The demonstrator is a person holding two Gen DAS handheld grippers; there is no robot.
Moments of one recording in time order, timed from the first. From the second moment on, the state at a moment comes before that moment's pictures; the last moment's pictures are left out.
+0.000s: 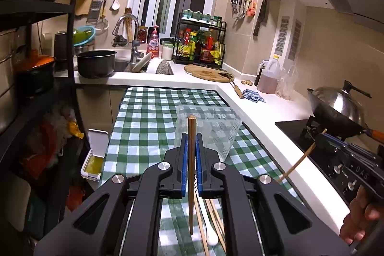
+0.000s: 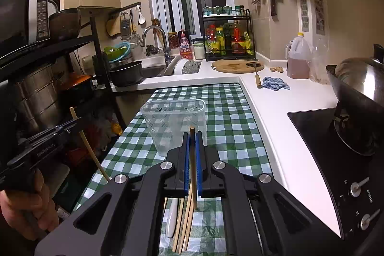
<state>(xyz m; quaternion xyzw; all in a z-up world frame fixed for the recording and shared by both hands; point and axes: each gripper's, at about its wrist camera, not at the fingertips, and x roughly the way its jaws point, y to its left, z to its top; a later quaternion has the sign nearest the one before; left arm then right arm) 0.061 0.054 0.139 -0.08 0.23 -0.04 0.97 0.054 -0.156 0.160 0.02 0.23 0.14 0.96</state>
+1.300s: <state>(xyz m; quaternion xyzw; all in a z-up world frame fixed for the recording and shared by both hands) 0.224 0.086 0.198 -0.11 0.16 -0.09 0.98 0.214 -0.107 0.237 0.03 0.19 0.16 0.97</state>
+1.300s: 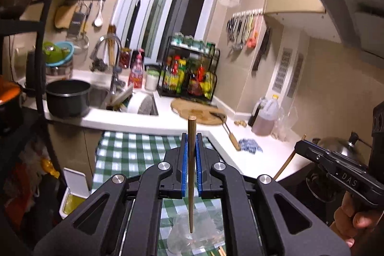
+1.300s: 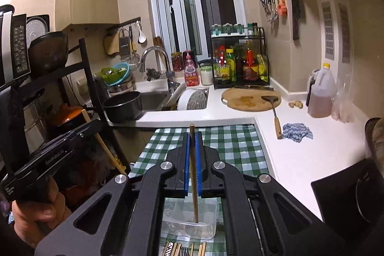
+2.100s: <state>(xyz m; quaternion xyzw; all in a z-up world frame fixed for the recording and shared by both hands) 0.252 0.079 0.138 -0.10 0.25 -0.10 0.96 0.240 -0.101 0.167 0.02 0.27 0.15 0.95</state>
